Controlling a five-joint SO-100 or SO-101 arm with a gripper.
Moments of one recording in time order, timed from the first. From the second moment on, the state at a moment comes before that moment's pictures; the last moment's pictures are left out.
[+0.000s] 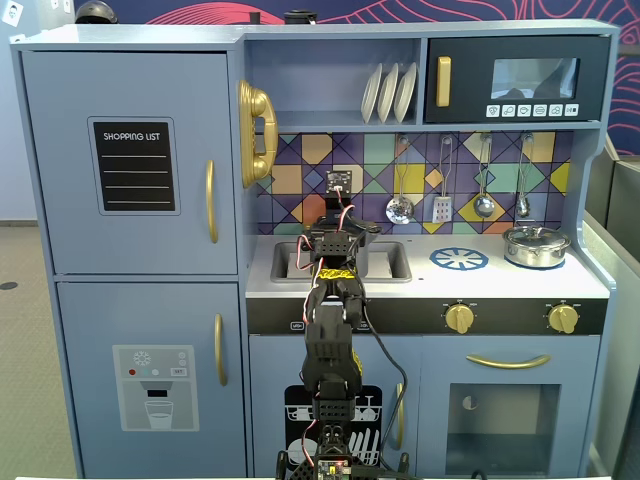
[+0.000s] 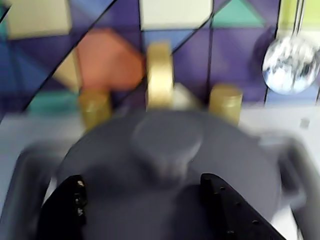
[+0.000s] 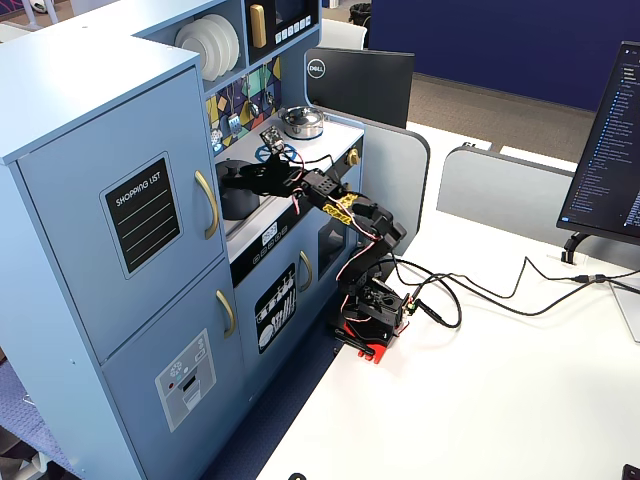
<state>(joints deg) 2.2 125.8 106.3 24.7 -92.7</state>
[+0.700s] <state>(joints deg) 2.4 175.6 149.1 71.7 -86.8</state>
